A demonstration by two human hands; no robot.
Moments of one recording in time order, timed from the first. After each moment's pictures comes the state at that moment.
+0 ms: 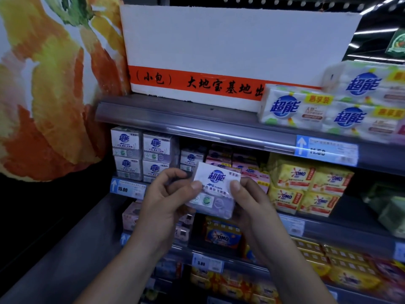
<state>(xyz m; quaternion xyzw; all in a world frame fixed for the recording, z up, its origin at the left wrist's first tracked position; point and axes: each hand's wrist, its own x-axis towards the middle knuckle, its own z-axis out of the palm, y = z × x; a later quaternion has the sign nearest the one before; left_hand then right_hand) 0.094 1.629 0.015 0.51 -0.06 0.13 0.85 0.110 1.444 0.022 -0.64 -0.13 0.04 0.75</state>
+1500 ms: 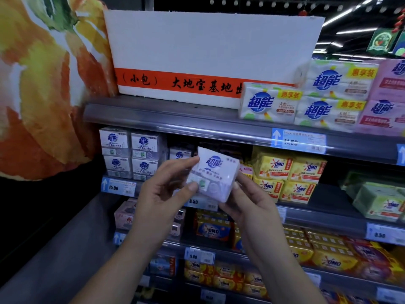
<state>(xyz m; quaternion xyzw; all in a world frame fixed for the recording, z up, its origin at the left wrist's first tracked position) 0.078 1.614 0.020 0.63 -0.22 0.24 0.71 0.071 1.435 0.030 -0.58 -0.11 -0.05 0.81</state>
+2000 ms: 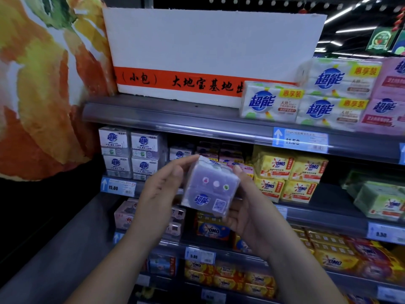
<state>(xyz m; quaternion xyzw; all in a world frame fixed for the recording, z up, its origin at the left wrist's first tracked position) 0.081 1.617 0.024 0.66 -0.17 0.20 0.70 0.078 1.432 0.045 -0.59 -0.07 0.12 0.80</state>
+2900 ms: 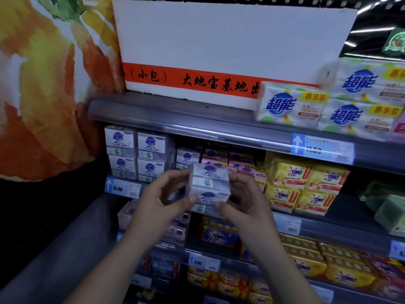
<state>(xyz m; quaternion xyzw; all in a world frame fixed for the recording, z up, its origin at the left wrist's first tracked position) 0.106 1.644 -0.003 0.68 -0.14 0.17 0.70 0.116 1.440 0.006 -0.71 -0.18 -0.08 0.68</state>
